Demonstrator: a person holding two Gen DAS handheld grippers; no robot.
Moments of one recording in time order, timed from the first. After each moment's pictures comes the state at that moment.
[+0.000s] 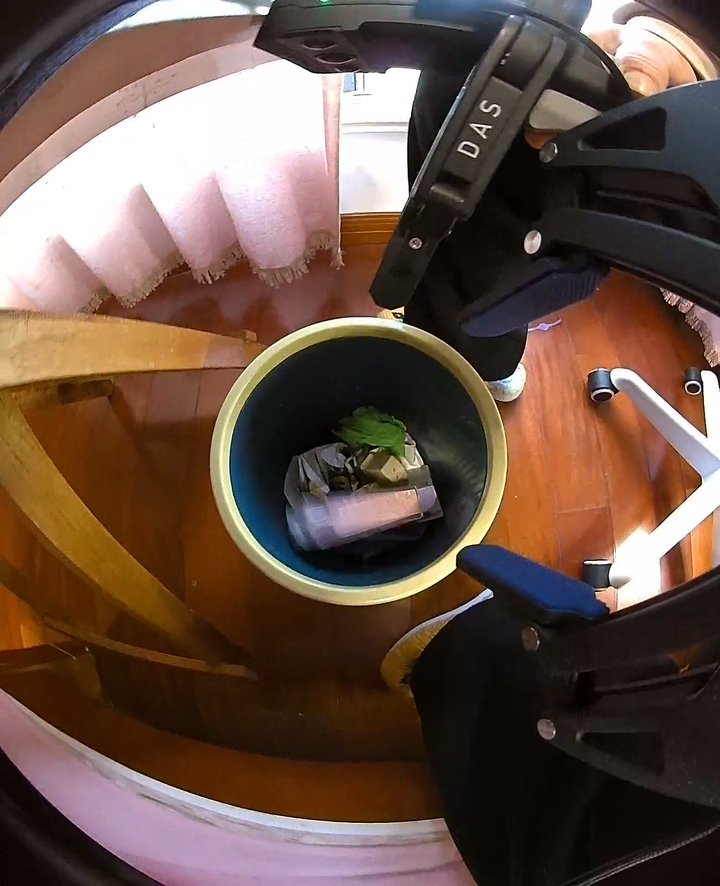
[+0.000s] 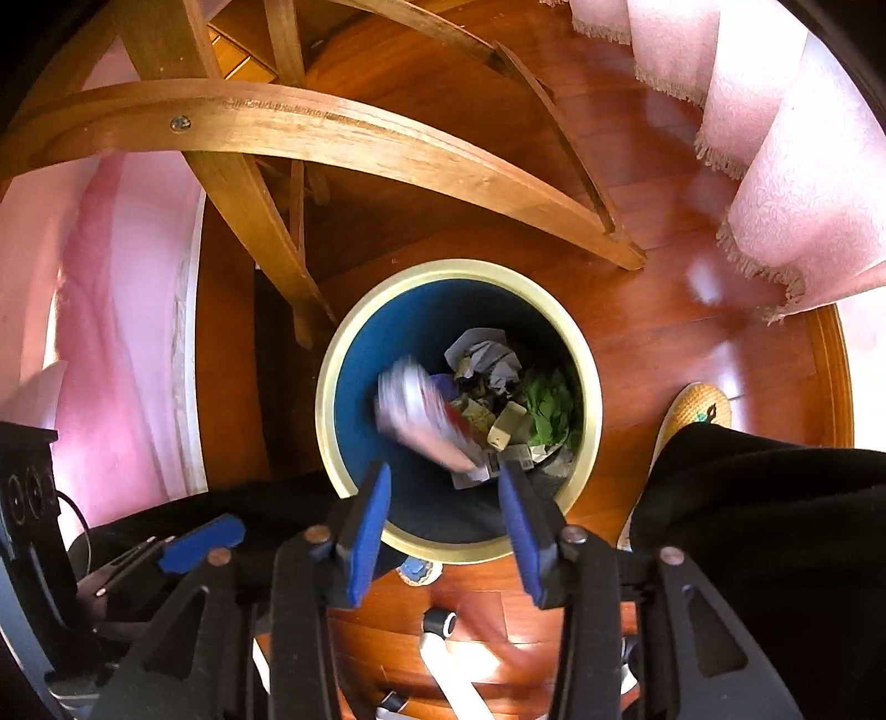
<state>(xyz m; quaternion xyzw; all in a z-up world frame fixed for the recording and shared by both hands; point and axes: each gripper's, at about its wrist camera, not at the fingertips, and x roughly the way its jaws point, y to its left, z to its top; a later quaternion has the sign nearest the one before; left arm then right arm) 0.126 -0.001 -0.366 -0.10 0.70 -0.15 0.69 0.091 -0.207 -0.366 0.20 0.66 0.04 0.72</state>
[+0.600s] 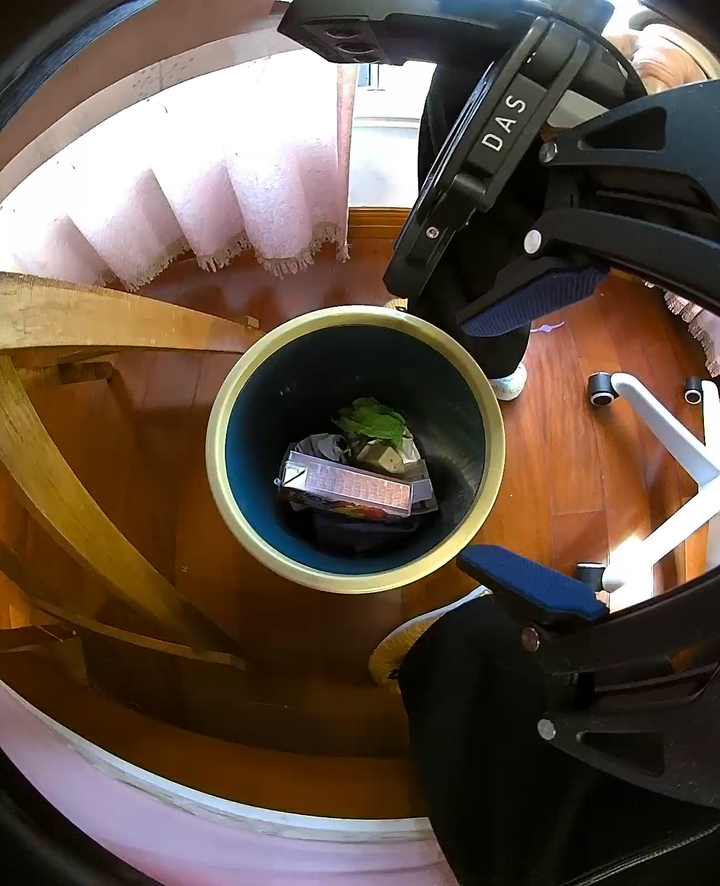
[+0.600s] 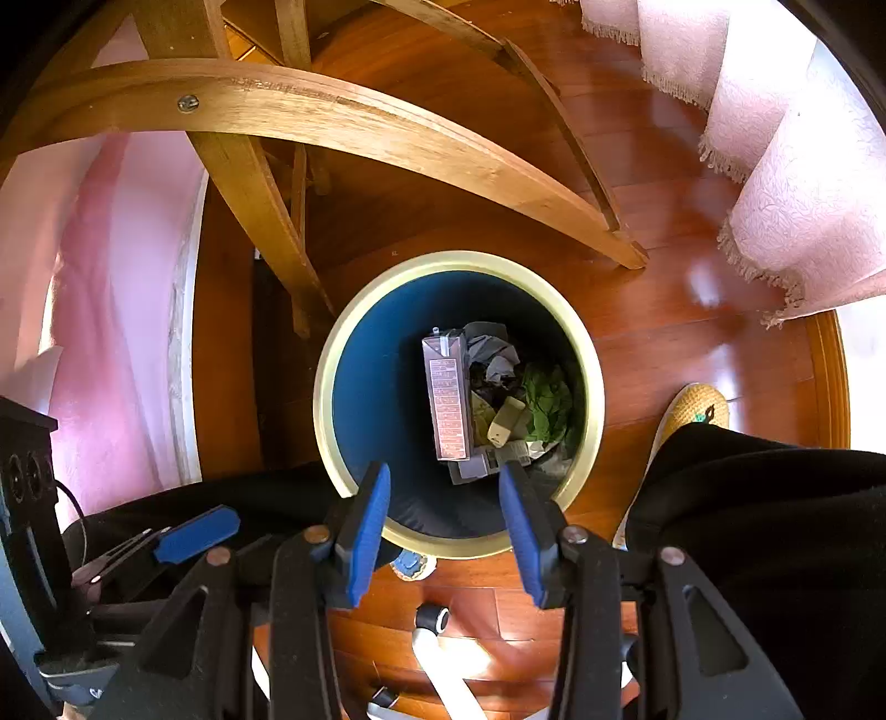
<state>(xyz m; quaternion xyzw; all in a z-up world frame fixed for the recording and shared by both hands) 0.129 0.001 -0.374 -0.11 0.71 -0.13 0.69 0.090 -0.204 -0.366 0.19 0.66 0.04 0.72</state>
